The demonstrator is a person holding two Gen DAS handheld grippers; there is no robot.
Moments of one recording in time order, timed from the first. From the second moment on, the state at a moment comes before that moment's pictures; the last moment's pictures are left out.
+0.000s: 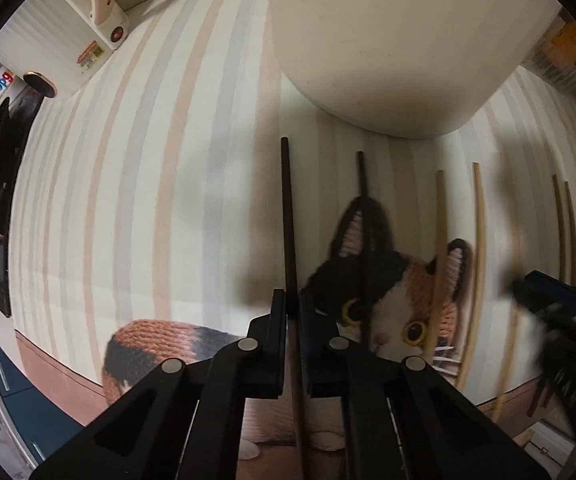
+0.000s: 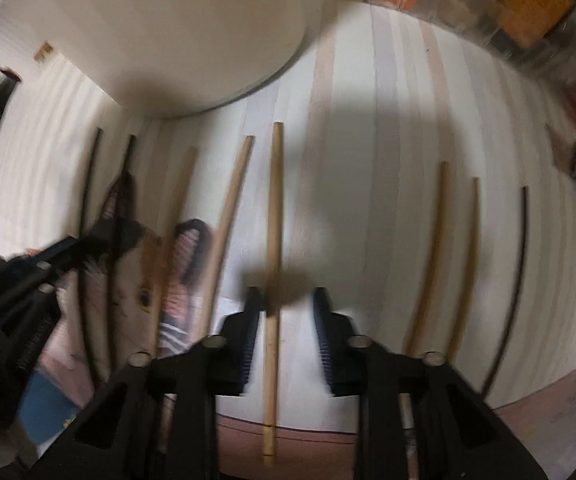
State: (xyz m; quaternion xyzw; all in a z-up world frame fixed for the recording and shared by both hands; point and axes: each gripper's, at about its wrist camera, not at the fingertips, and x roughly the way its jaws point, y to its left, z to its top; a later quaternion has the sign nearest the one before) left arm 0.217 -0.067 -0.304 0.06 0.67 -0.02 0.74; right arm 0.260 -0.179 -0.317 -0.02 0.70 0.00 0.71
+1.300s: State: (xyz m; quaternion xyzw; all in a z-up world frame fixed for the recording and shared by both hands) left arm 0.247 -0.018 -0.304 0.02 0.69 0.01 0.73; right arm 0.277 -0.221 -0.323 0.05 0.73 -0.04 0.68
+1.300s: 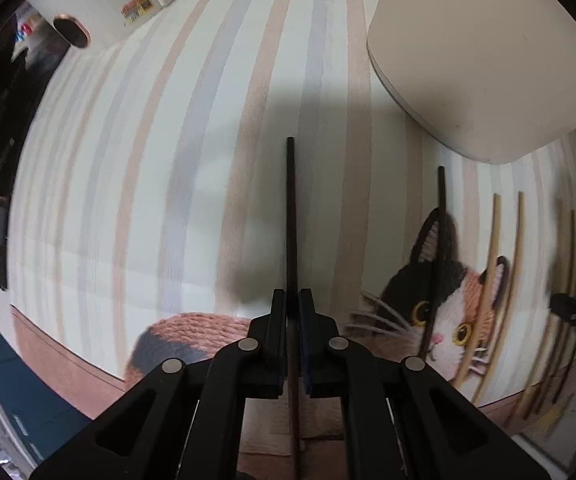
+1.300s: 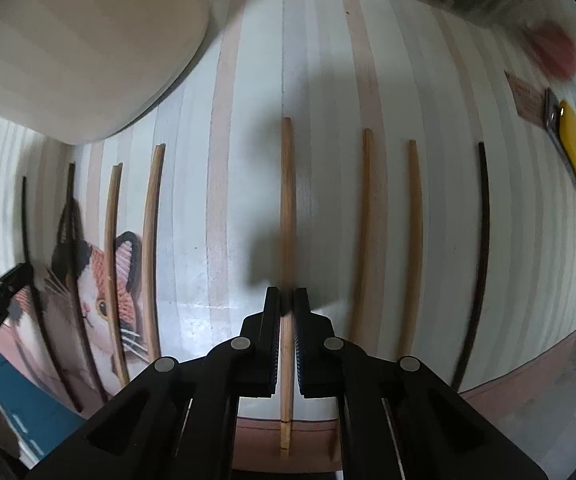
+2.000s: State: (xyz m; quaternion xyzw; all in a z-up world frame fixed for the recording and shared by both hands) left arm 0.238 -0.030 -0.190 0.01 0.57 -0.01 0.82; right arm 0.268 -0.236 -0.216 0.09 0.62 -0.03 0.78
